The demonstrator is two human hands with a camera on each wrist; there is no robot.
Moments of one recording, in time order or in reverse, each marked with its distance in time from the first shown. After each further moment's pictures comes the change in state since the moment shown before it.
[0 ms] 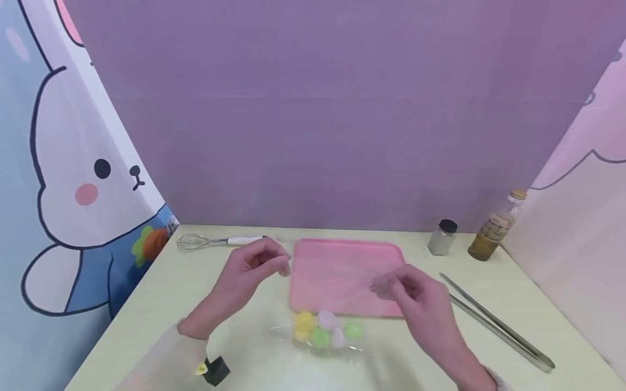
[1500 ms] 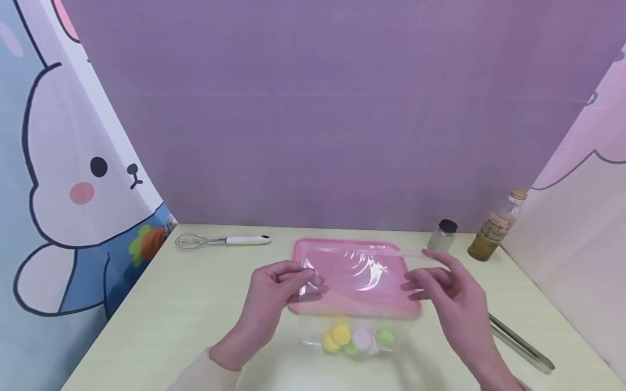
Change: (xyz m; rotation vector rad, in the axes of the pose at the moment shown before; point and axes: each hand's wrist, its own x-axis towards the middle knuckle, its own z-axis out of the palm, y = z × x) left_hand -0.006 0.011 0.068 -0.522 0.283 -0.390; right_hand 0.000 0.008 -0.037 0.120 0.101 0.073
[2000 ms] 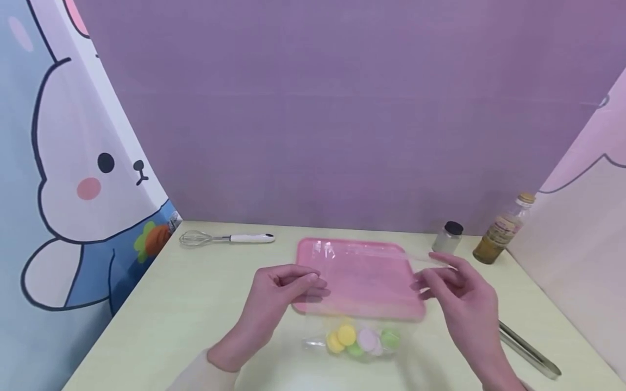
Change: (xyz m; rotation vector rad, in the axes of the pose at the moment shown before) left_hand -0.004 0.002 -0.010 0.132 -0.109 0.044; right_hand 0.003 -0.001 0.006 -0.053 0.141 -0.043
